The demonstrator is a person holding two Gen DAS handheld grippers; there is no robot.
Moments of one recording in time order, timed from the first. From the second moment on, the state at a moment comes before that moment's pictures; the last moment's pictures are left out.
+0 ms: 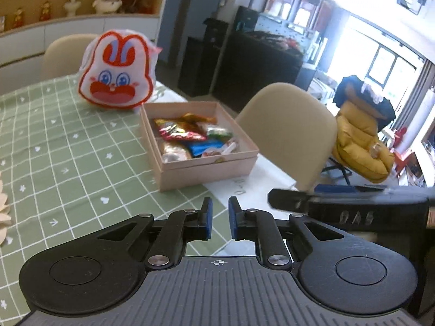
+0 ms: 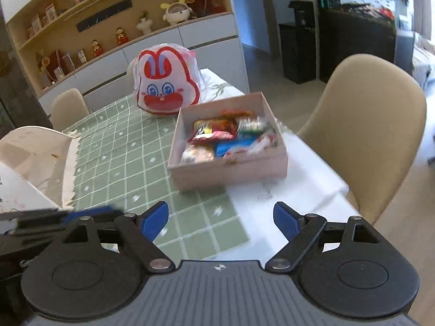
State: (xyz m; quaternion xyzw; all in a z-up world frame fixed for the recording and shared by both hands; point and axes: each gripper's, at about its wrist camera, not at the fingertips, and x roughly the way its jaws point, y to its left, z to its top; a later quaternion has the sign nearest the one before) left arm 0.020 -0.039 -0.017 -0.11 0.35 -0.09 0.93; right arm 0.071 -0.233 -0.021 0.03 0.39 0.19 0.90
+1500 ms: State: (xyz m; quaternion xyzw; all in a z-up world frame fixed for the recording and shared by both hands) left arm -0.006 -0.044 -0.010 -0.11 0.37 0.00 0.92; right arm 0.051 -0.220 -0.018 -0.03 0.38 0.20 0.90
